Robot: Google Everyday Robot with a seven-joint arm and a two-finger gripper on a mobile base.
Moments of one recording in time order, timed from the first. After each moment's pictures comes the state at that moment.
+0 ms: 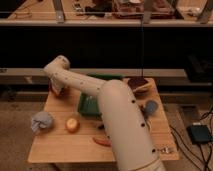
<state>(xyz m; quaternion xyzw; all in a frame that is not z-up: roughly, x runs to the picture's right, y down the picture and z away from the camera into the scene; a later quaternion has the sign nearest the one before) -0.284 -0.017 0.924 0.01 -0.22 -0.88 0.41</state>
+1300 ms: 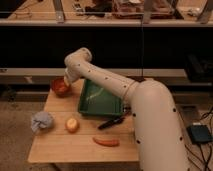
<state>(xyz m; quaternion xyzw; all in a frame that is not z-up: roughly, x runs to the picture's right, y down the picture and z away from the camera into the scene) -0.214 -0.058 0.869 0.10 -0.25 -0.85 0.45</state>
